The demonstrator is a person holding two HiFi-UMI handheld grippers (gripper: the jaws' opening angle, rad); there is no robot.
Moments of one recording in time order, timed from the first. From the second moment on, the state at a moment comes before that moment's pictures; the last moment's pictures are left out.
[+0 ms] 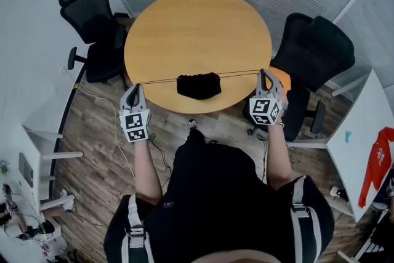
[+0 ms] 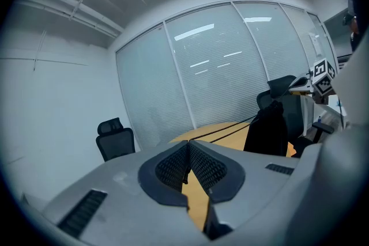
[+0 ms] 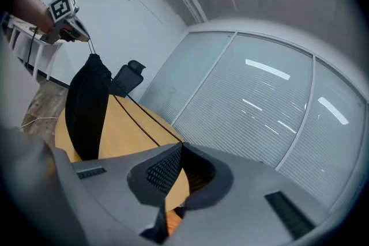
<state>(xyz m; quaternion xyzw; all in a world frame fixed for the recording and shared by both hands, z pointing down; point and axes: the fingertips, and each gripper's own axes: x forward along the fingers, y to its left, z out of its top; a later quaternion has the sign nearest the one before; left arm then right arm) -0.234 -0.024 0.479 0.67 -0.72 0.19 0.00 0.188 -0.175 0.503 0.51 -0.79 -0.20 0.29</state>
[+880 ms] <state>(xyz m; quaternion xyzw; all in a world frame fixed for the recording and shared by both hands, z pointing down) -0.278 -0.016 0.484 0.64 -0.75 0.18 0.03 0.211 -0.186 0.507 0.54 -0.76 -0.18 0.31</state>
